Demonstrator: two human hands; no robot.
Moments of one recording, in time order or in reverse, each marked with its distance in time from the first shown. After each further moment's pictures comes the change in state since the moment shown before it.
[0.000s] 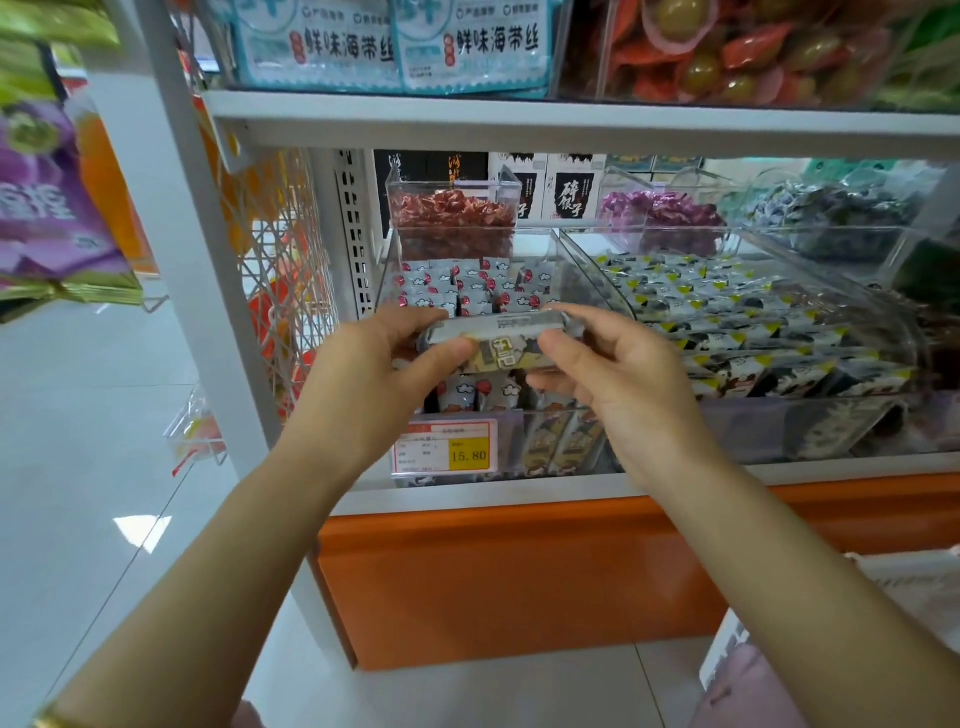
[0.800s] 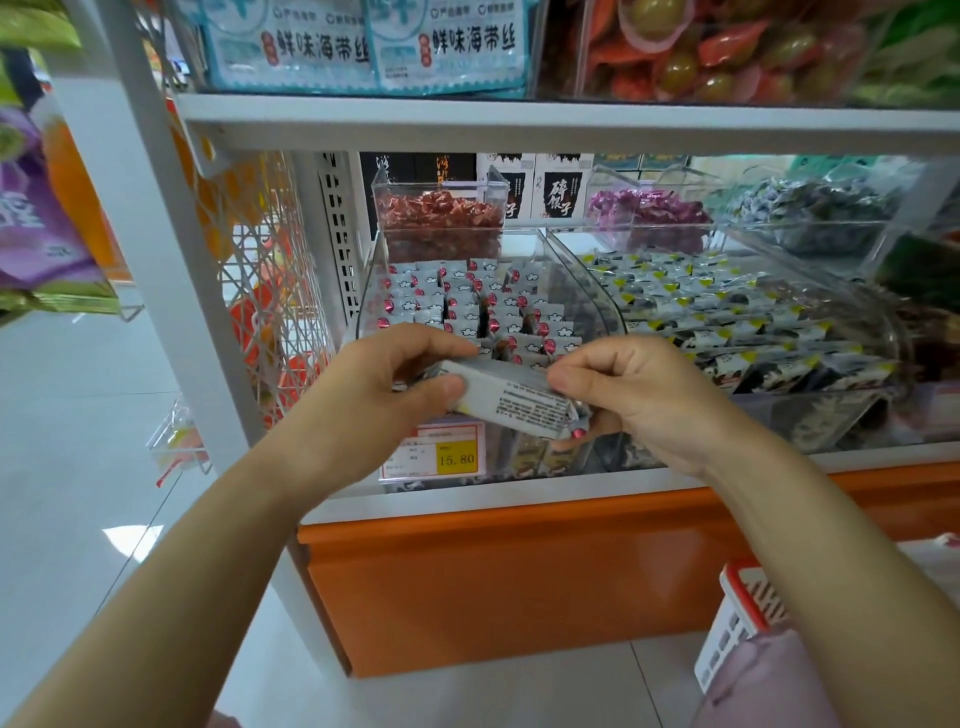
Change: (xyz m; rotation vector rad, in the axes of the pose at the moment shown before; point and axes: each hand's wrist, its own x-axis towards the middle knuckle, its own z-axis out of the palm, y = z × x) left_hand -0.004 0.003 -0.003 -0.268 -0.314 -0.020; right_hand 0.005 -0.009 -0.032 -0.091 -0.340 0.202
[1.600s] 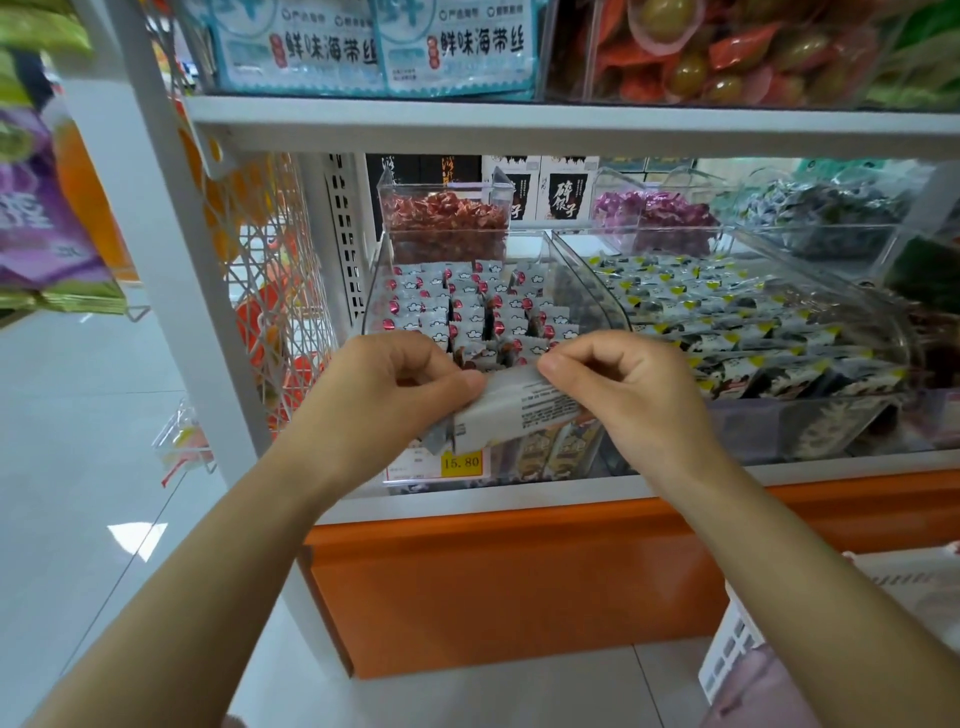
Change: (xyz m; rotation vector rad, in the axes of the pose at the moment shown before) left_hand 0.000 0.009 0.003 0.055 0.136 -0.069; right_hand -0.005 -0.002 0.025 -0.318 0.304 -0.358
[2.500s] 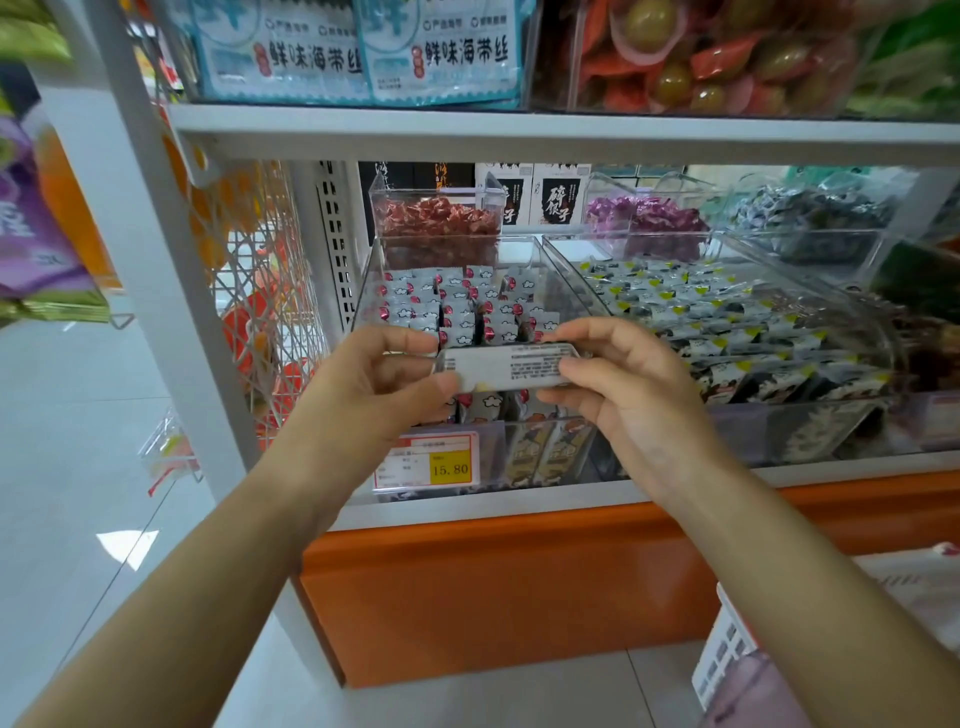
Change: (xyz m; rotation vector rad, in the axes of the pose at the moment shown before) left_hand -0.001 -0.009 0.006 -0.428 0.037 -0.131; right_hand 0.005 0.009 -0.006 0.513 0.081 0.308
